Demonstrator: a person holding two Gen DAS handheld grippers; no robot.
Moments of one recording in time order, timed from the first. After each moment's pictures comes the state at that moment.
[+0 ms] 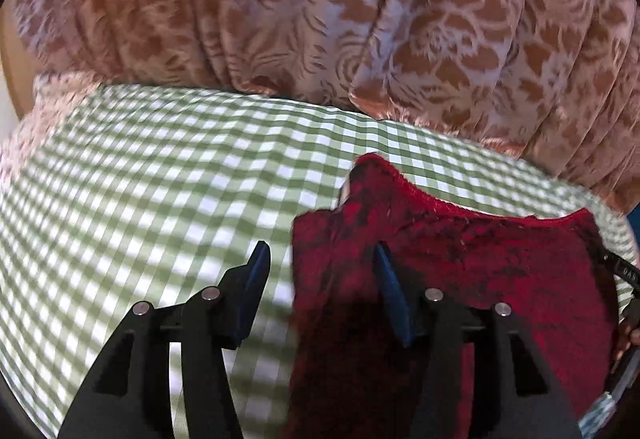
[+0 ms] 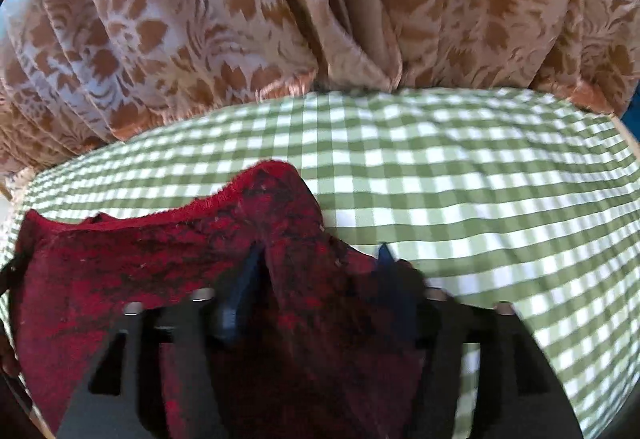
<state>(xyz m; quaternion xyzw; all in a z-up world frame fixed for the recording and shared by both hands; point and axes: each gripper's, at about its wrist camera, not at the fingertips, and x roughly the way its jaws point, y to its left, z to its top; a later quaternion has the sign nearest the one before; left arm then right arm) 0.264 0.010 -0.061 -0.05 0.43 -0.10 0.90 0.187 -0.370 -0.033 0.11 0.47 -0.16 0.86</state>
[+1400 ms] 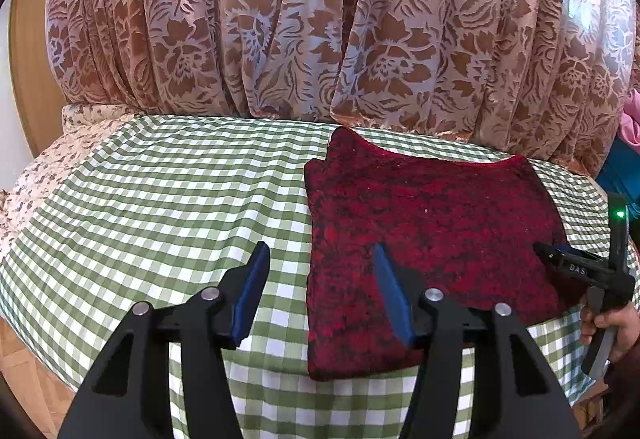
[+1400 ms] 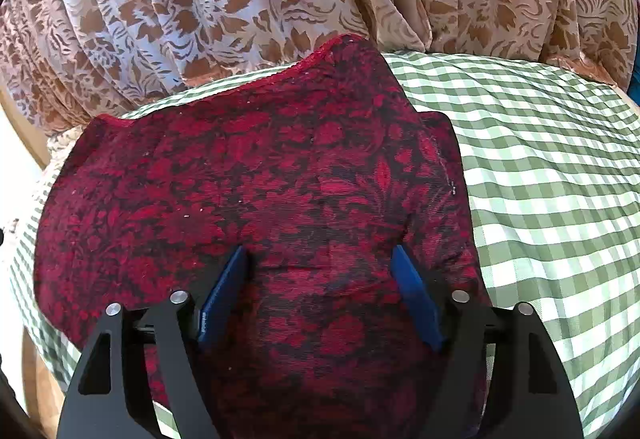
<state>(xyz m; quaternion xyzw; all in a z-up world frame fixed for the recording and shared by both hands) 0.123 0.043 -0.007 0.00 0.36 -0.12 0.93 0.088 -0.300 -0.048 0.11 0.46 -0.09 0.88</state>
